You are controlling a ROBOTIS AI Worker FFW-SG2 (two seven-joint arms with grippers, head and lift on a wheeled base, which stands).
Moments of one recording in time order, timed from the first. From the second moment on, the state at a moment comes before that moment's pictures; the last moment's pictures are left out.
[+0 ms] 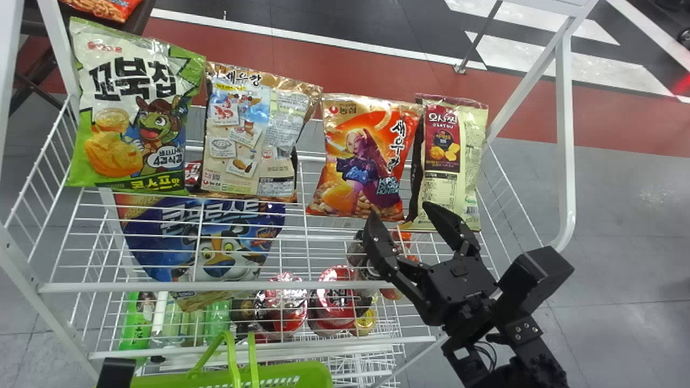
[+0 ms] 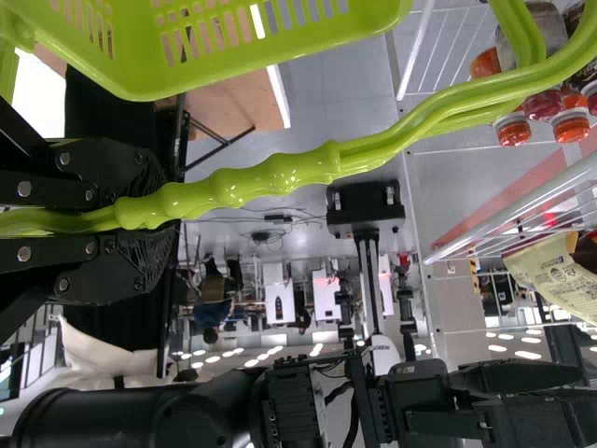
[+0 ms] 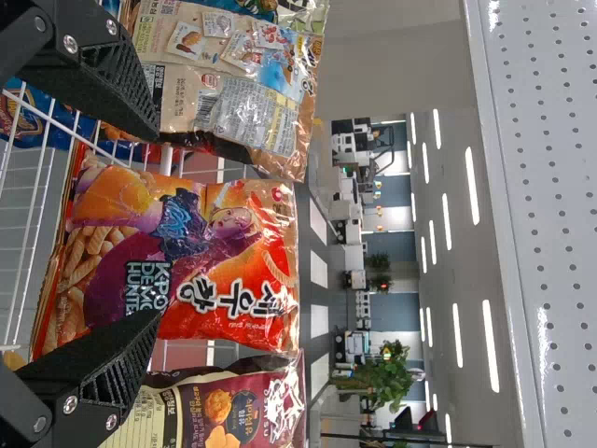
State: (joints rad) left arm 0.52 0.00 -0.05 -2.19 0.43 1.57 -0.86; right arm 0.70 -0.23 -0.07 -2.26 -0.26 0.07 0.13
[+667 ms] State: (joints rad) left arm 0.52 0.00 -0.05 -2.19 0.43 1.57 -0.85; right arm 0.71 -0.23 -0.07 -2.27 -0.26 0.06 0.13
